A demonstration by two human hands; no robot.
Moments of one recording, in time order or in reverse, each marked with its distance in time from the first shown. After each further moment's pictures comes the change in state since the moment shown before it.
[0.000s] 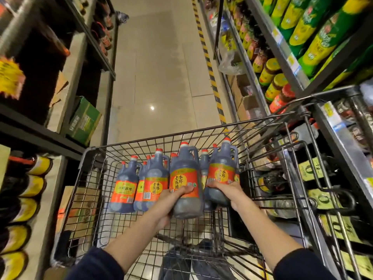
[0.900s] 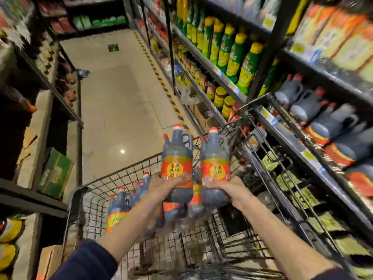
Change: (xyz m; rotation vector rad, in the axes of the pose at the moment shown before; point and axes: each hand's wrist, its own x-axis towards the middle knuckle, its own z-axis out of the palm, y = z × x) left_hand -0.061 0.052 0.009 0.336 -0.001 0.429; right_hand -0.125 -0.013 -0.022 0.283 -0.006 -0.284
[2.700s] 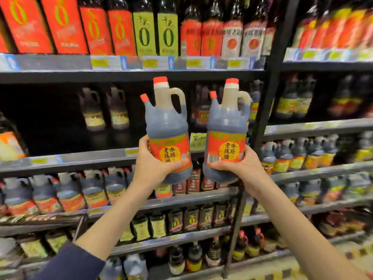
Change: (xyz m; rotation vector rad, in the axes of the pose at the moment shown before) left_hand -0.483 -0.058 0.331 0.171 -1.293 1.064; right_hand -0.599 0.178 -0.295 0.265 1.415 -0.709
